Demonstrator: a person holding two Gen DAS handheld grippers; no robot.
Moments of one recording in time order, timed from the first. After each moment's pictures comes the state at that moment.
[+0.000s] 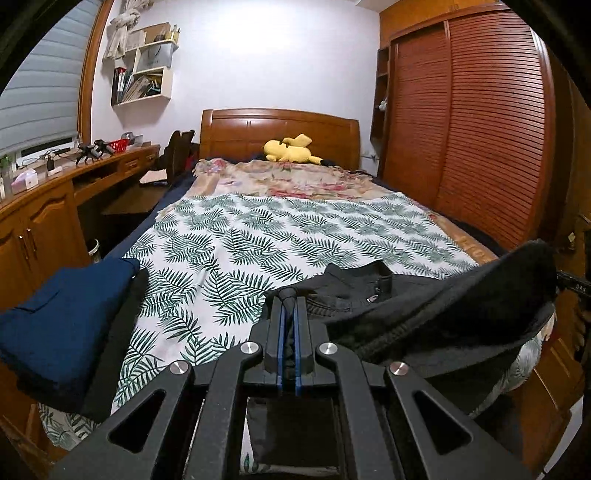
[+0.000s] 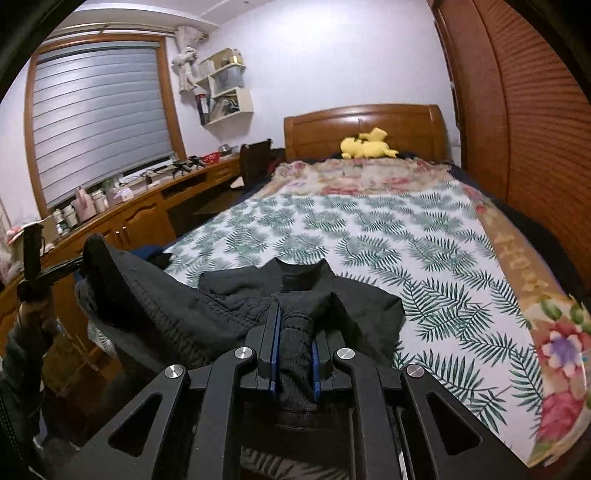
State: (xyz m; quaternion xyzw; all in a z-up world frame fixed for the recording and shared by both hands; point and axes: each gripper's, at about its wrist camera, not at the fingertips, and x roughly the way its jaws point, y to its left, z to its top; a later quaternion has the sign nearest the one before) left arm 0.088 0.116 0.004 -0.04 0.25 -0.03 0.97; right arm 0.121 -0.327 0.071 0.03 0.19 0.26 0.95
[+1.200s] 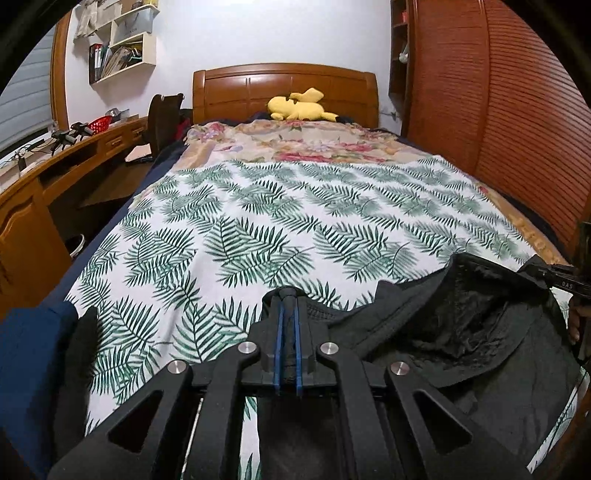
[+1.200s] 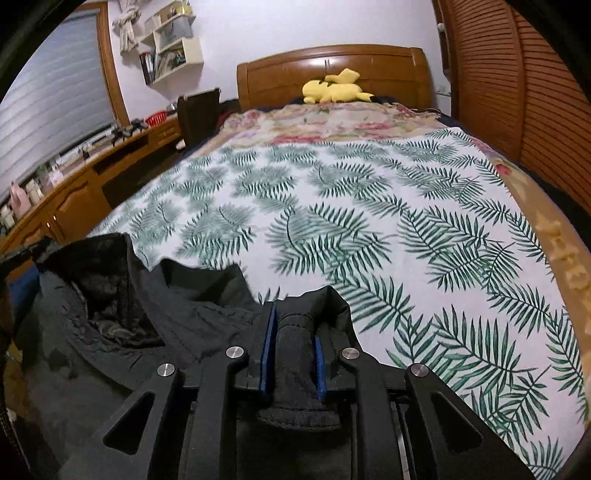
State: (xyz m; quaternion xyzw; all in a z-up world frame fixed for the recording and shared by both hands) left arm 0.320 0.110 -0.054 -0.01 0.33 -0.01 0.94; right arm 0.351 -0.235 0.051 0.00 0.29 0.21 0.93
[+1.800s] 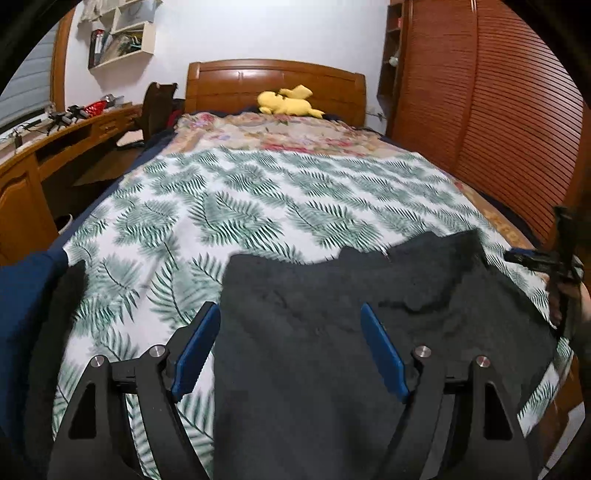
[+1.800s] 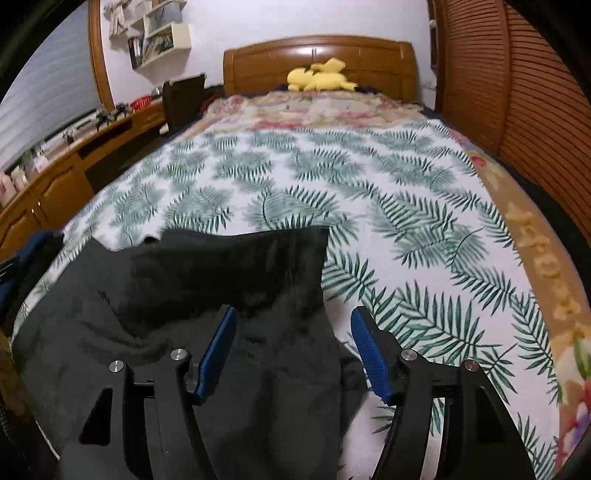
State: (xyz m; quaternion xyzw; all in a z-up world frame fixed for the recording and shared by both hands) left arm 0.258 0.091 -0.070 -0.04 0.33 -0.05 0.94; right arm 0.335 -0.258 0.057 -0.02 0.33 0.18 0.93
